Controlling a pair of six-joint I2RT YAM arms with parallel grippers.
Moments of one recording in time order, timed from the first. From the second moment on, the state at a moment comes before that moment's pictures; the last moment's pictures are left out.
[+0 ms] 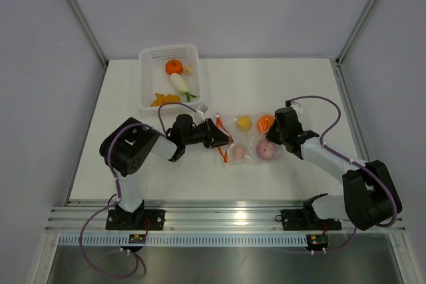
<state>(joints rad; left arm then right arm) -0.57 1.89 0.65 0.93 0.66 -1.20 0.39 1.31 0.66 -0.12 0.16 0.71</state>
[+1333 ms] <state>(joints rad) -0.79 1.86 0.79 0.51 0.52 -0.88 0.39 1.31 0.63 -0.10 0.11 0.73</state>
